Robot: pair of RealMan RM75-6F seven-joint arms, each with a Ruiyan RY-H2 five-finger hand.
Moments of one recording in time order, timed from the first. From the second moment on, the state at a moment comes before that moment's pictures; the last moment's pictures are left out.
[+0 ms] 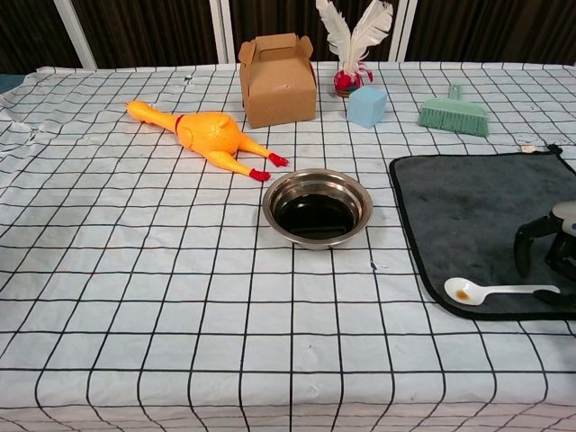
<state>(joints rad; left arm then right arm) -0.09 -1.10 0.02 -1.55 1.64 1.60 -0.01 0.38 -1.37 -0.01 -1.68 -1.22 1.12 -0.36</state>
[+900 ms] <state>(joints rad) -0.09 -1.10 0.01 -1.55 1.63 1.59 -0.01 0.37 -1.39 0.00 -1.64 -1.23 1.10 -0.35</state>
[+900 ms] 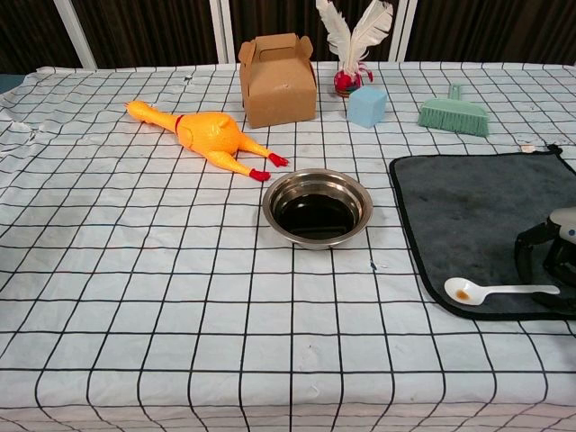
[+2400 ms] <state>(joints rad) -0.07 -1.10 0.00 -1.55 1.64 1.60 -0.01 0.40 -1.28 0.06 -1.74 -1.32 1.19 -0.49</state>
